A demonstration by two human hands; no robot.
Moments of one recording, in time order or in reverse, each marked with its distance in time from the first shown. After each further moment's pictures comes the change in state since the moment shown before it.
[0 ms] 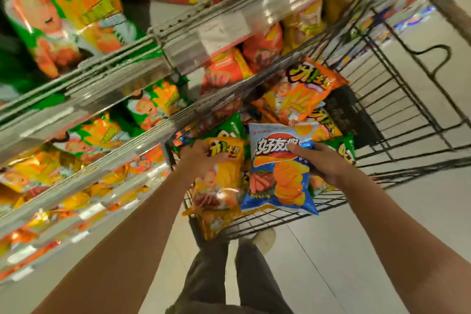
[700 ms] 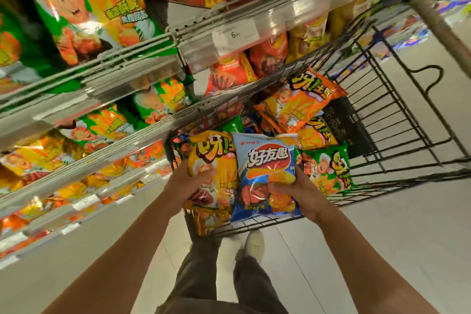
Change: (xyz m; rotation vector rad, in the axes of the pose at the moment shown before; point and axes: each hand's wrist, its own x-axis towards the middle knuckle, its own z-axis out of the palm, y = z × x) left_hand -0.061 -0.042 0.019 -0.637 0.029 0.029; right_hand -0.031 0.054 0.034 0.096 -0.192 -0.110
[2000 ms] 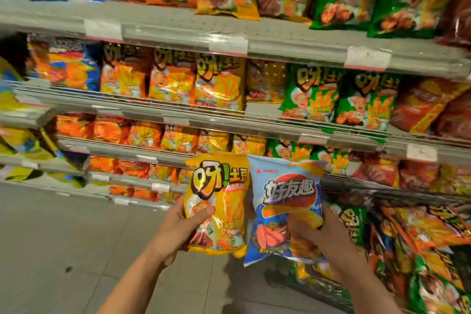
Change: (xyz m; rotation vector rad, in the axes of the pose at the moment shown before) left_hand -0.323 -0.173 -0.253 -0.646 0.400 0.380; right_hand -0.174 -0.013 0.335 -0.529 -0.313 -0.396
